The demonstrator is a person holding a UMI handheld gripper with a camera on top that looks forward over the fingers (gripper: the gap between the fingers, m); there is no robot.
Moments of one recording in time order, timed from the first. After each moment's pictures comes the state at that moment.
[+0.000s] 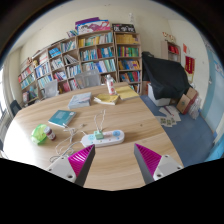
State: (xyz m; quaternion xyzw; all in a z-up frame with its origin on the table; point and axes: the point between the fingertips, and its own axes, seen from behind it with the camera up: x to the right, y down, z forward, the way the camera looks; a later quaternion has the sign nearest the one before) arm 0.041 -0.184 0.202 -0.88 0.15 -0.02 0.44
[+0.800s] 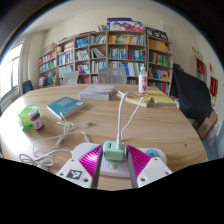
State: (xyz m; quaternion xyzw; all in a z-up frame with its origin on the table) arm -0.006 0.027 0.033 -0.87 0.00 0.00 0.50
